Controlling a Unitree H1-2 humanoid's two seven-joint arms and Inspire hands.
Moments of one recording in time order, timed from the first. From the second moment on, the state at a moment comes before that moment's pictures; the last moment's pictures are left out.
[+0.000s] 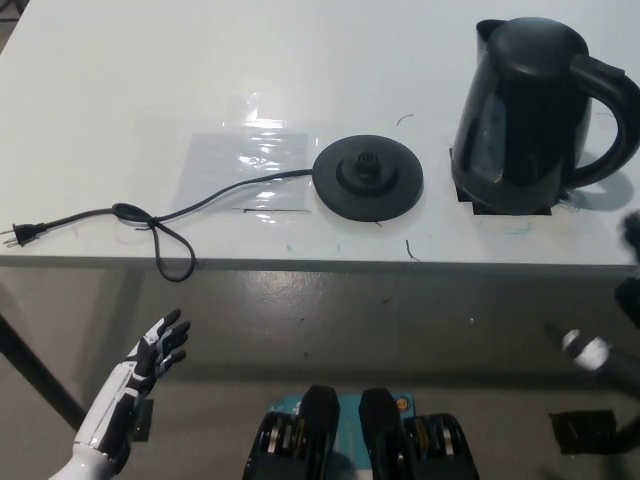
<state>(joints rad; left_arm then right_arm) 0.07 0.25 -0.01 -0.15 -0.06 -0.04 -0.17 -0.07 -0.20 -0.15 -0.22 0.03 -0.33 0.07</state>
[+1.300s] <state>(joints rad) 0.08 0.24 -0.01 -0.15 -0.06 -0.05 -0.20 -0.69 -0.34 -0.22 0.49 0.22 -0.07 0.14</state>
